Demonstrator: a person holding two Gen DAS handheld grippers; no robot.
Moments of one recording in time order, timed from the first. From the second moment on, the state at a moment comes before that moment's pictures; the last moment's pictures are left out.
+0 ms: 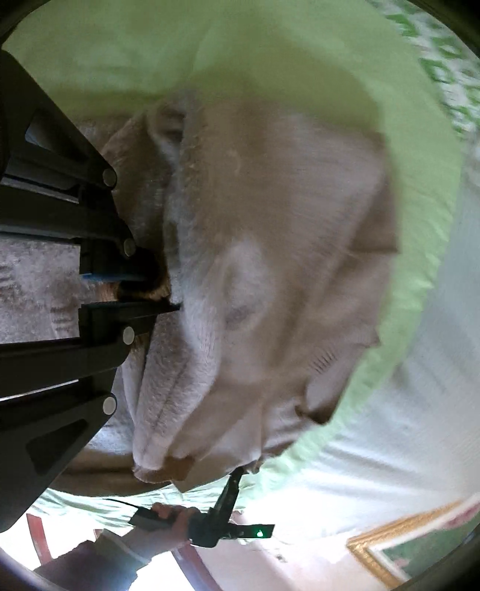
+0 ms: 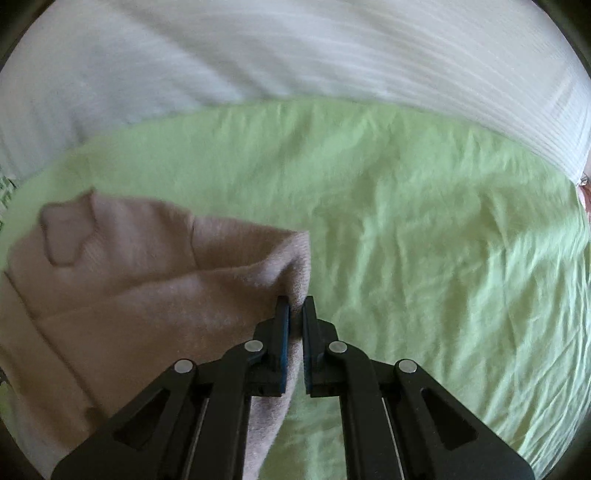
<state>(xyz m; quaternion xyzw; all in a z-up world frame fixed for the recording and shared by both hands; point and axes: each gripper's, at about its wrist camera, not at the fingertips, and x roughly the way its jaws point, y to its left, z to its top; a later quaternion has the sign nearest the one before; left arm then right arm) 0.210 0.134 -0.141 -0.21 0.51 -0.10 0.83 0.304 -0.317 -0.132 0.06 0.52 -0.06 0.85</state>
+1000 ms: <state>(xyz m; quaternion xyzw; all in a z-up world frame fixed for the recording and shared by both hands) 0.158 0.132 -0.096 -0.08 0.50 0.03 0.86 0.162 -0.248 -0.117 0.32 0.54 0.07 0.78</state>
